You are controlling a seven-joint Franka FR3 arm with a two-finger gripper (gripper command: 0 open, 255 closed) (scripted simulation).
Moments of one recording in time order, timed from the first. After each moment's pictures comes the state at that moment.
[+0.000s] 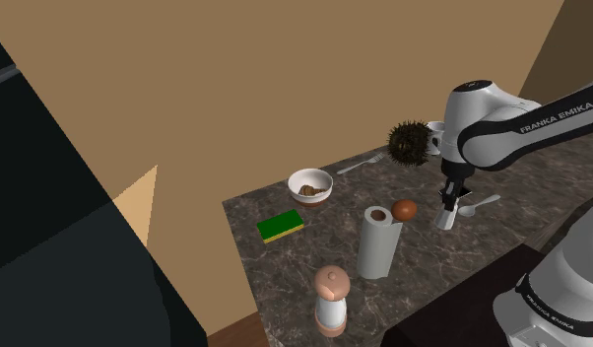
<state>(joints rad) -0.15 -0.58 -0.08 -2.95 -0.23 2.26 -0.26</state>
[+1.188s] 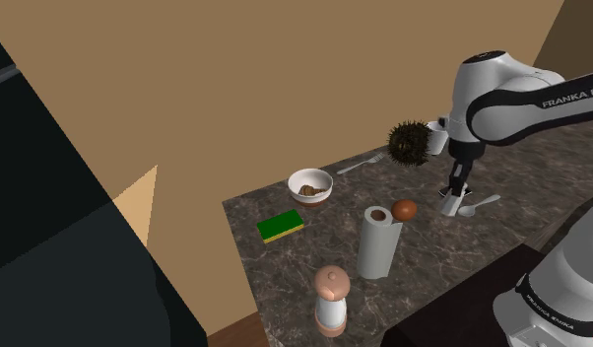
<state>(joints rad) -0.14 -0.71 -0.08 -2.87 -0.20 2.05 -0.29</state>
